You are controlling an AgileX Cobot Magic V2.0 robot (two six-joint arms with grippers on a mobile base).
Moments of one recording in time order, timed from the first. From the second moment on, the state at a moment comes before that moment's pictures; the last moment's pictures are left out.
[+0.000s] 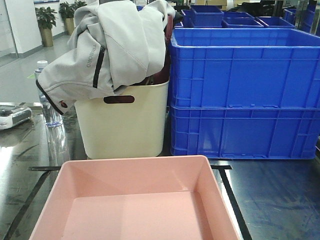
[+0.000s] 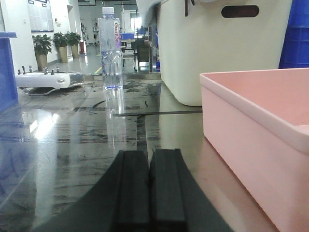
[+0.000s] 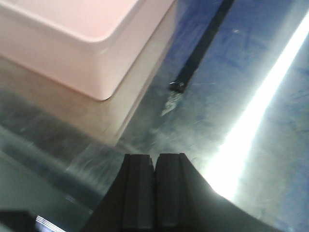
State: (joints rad) left arm -0.03 -0.01 0.03 0.00 0.03 -0.02; right arm 0.43 0.56 -0.62 -0.04 0.82 -0.06
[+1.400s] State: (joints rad) left arm -0.03 -0.01 0.03 0.00 0.03 -0.02; right arm 0.05 -0.01 0.03 -0.08 0.01 0.01
